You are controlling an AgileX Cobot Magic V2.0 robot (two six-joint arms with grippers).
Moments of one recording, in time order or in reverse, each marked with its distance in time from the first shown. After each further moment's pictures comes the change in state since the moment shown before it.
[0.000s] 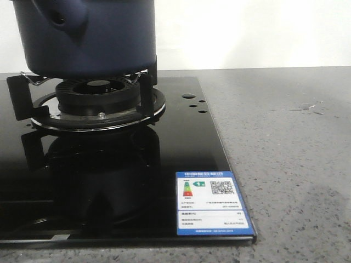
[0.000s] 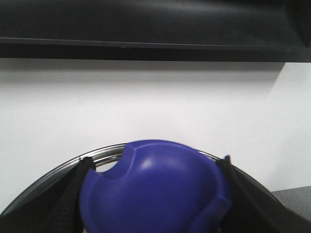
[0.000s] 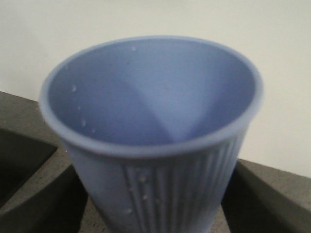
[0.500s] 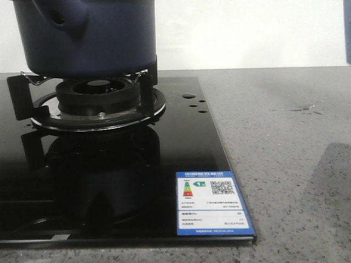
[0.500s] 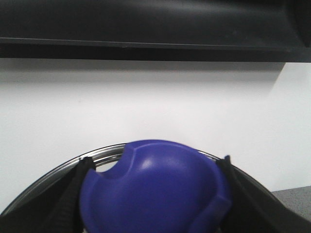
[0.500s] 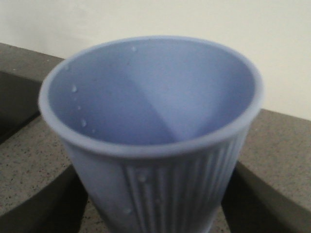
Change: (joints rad) left arm 0.000 0.000 0.000 0.000 0.000 0.000; right arm -0.100 0.097 0.279 0.420 -0.238 -0.551
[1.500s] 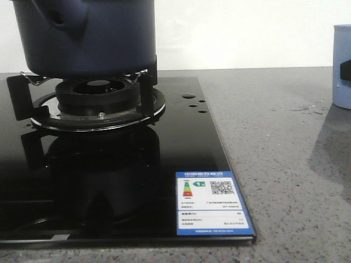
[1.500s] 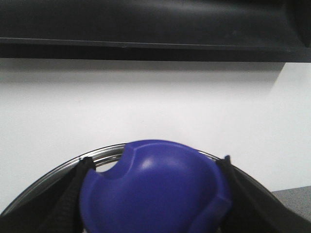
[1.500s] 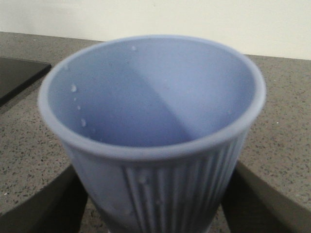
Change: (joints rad) left arm 0.000 0.000 0.000 0.000 0.000 0.000; right arm -0.047 0.269 0.028 0.138 -0.182 -0.142
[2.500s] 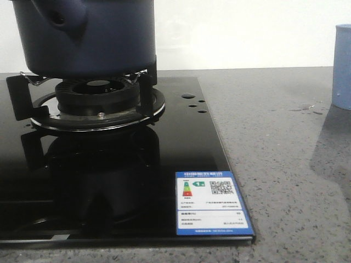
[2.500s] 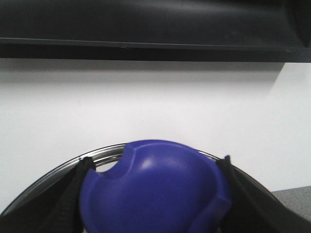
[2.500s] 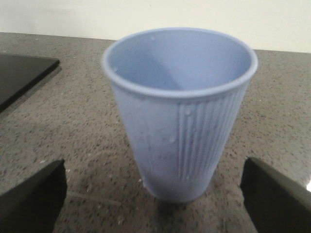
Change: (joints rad) left arm 0.000 0.000 0.000 0.000 0.000 0.000; right arm 0.000 -0.322 0.185 0.000 0.131 0.073
